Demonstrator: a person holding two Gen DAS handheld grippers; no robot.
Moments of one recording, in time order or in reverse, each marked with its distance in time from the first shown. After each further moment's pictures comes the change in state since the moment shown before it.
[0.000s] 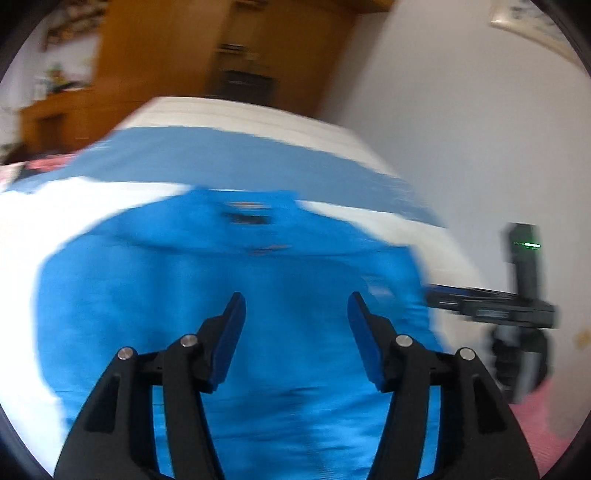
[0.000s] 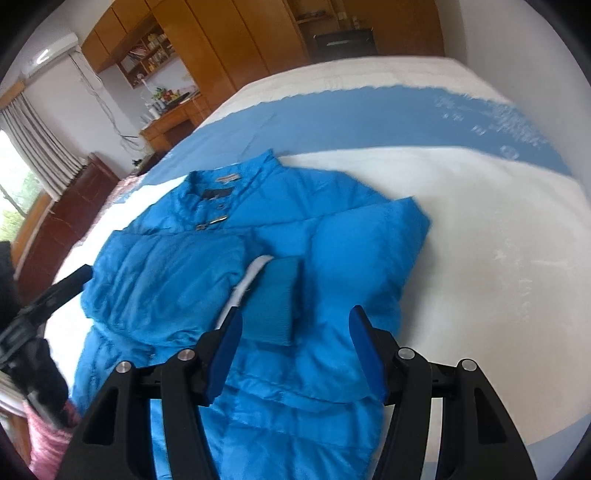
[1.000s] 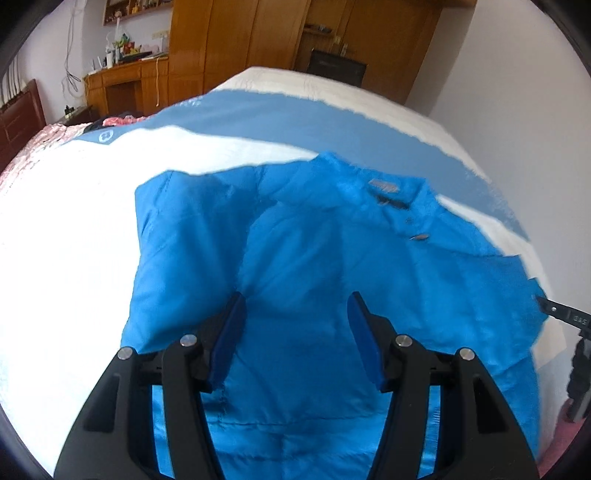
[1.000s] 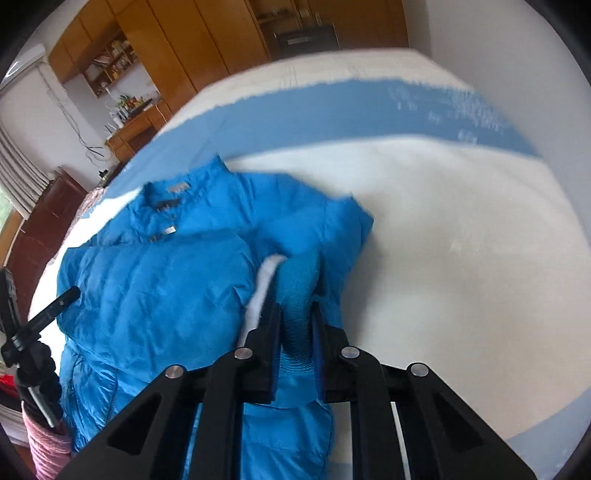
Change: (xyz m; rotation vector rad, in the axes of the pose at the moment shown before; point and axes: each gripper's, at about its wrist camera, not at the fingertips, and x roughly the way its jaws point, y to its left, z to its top) left arm 0.033 0.086 -0.002 -0.118 0.080 0.219; right arm 0.003 -0.028 0.003 0.082 0.004 -0.154
